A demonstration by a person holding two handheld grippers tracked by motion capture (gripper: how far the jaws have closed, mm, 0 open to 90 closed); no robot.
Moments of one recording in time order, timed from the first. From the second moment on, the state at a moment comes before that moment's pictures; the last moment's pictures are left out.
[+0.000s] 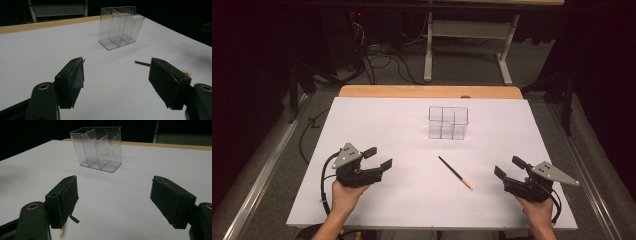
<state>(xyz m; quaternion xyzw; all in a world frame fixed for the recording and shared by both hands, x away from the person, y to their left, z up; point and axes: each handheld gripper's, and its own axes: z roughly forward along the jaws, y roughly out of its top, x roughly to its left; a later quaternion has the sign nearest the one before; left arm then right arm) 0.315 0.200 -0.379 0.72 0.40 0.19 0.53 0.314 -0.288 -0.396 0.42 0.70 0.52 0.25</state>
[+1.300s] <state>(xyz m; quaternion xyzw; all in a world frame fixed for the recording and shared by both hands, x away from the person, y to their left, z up) 0.313 0.198 -0.379 0.72 0.40 0.19 0.53 0.315 -0.286 -0.395 0.43 0.70 0.52 0.24</state>
